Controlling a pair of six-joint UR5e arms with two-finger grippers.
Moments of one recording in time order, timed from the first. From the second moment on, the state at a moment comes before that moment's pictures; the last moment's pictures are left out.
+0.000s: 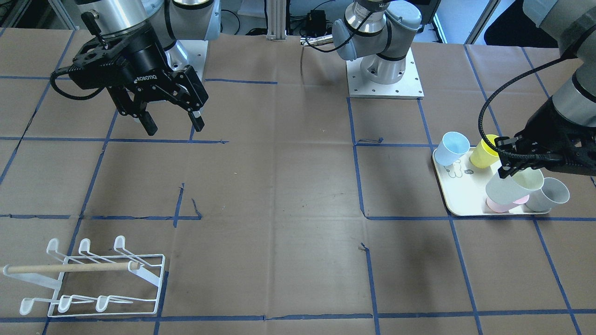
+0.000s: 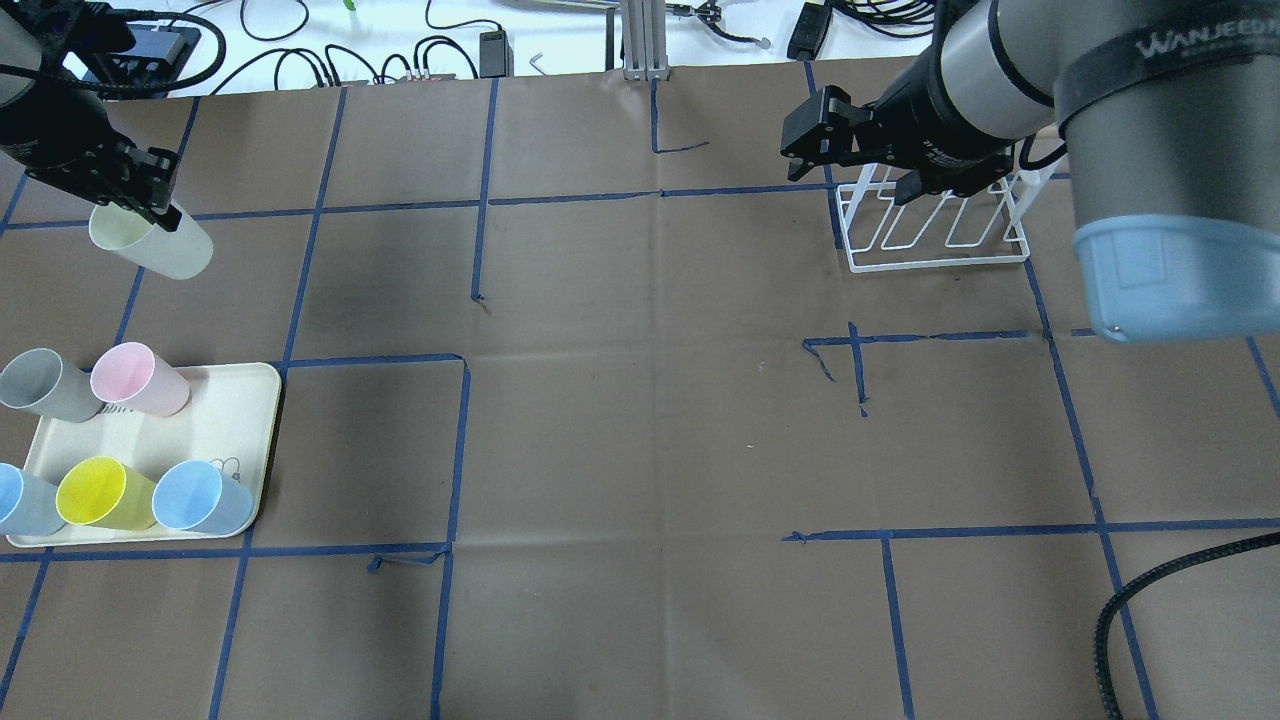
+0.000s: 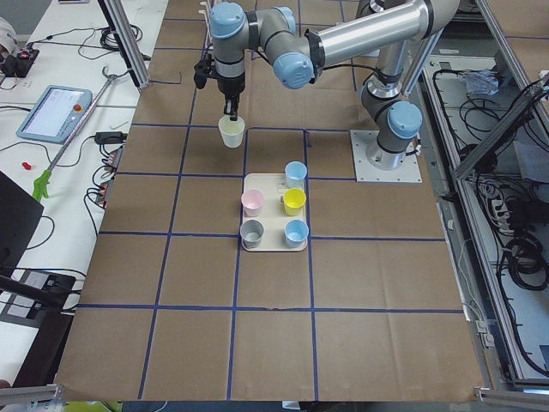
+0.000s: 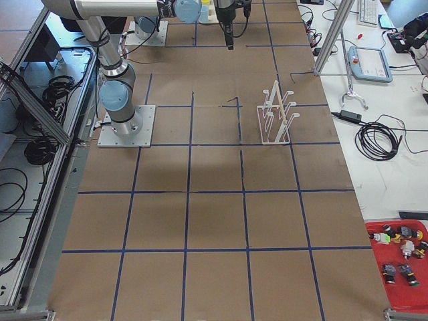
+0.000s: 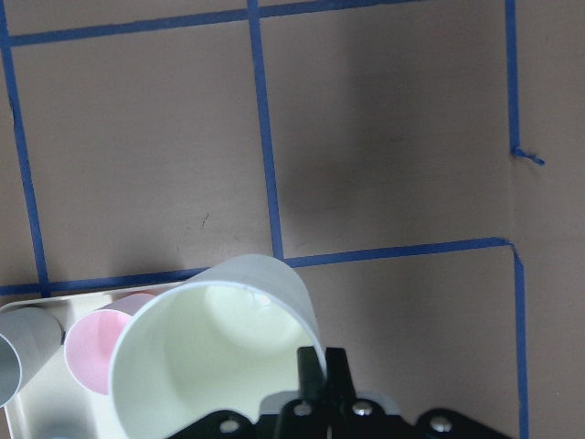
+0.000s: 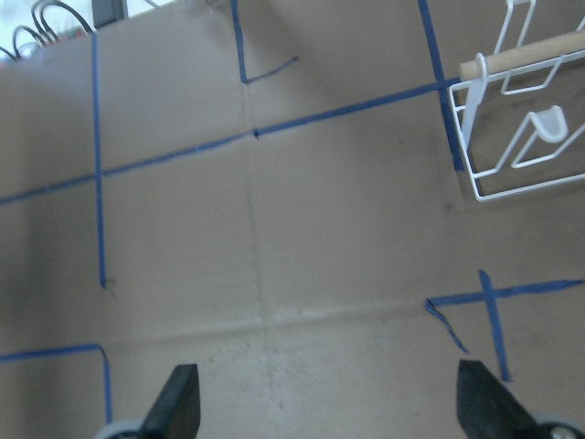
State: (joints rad) left arm -1.22 -1.71 -1.52 -1.42 1.52 0.48; right arm 1.60 -1.67 1.82 -2.17 -1.30 0.33
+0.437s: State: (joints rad) left arm -1.24 -1.71 -1.56 -1.30 1.21 0.54; right arm 1.60 -1.67 2.03 -2.72 -1.15 0.79
